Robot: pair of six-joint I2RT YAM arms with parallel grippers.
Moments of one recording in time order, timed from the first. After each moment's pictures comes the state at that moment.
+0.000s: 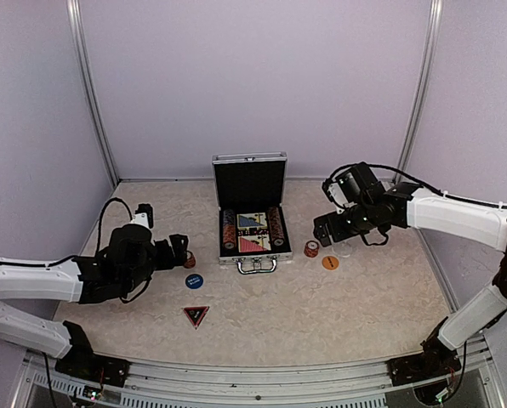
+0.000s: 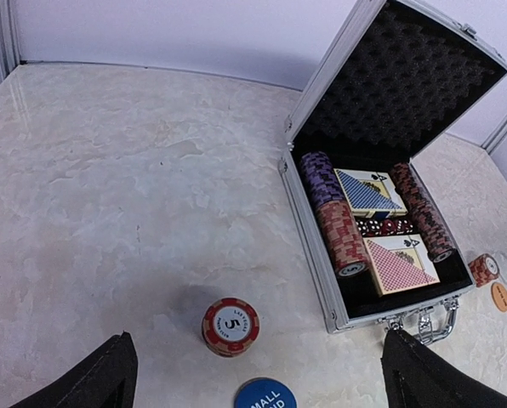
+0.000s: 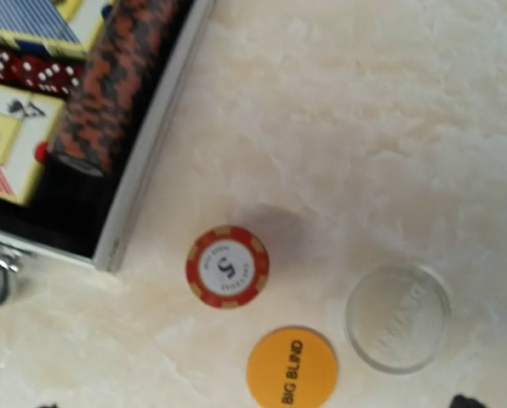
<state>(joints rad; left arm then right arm) -0.82 1.16 0.48 0.21 -0.55 -0.56 0.65 1.49 1.14 -0.52 0.18 0.20</state>
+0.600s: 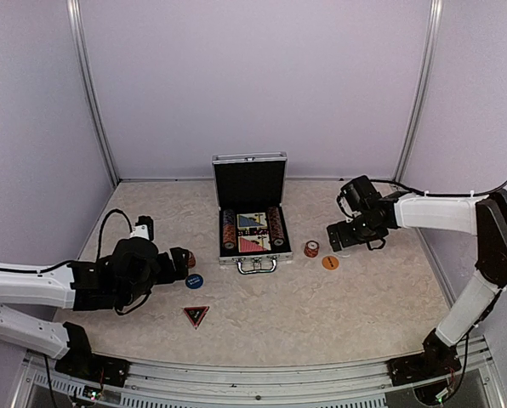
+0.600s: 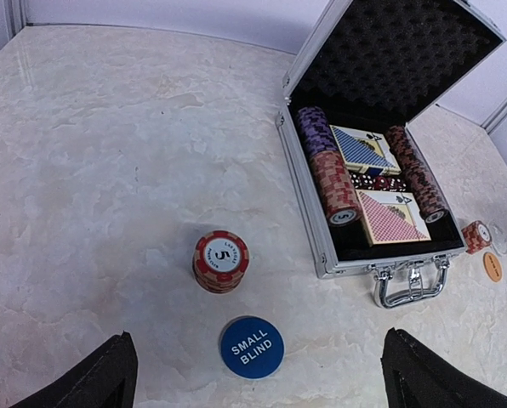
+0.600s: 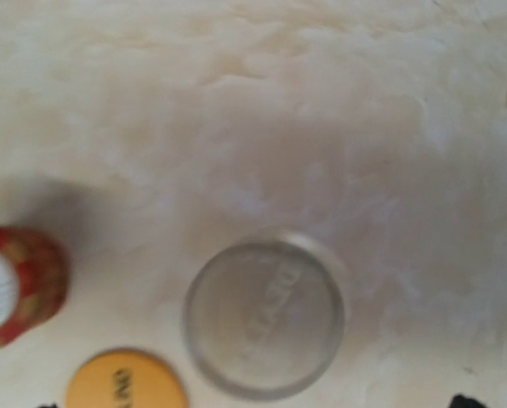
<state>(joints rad) -0.96 1.07 0.48 -0.01 -0.63 -0.73 0.50 1.62 1.06 -0.44 0.23 0.20</state>
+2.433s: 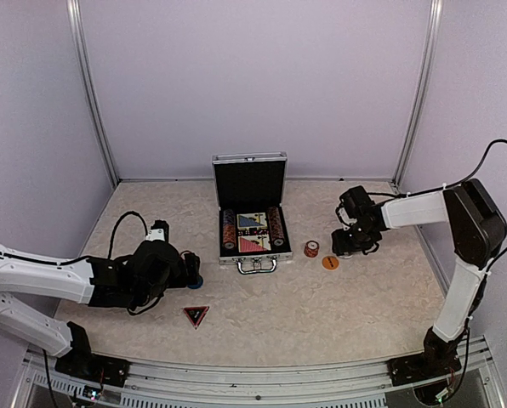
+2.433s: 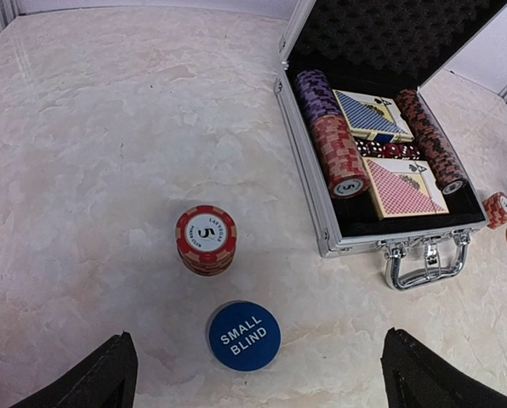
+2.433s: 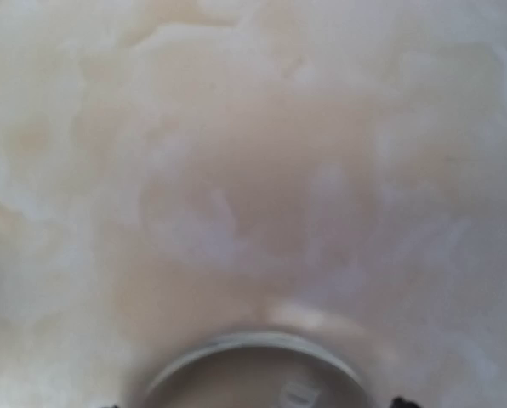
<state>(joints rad) -1.00 1.24 0.56 -0.05 -0.65 -0.77 0.41 1.84 1.07 -0.32 0.13 0.20</state>
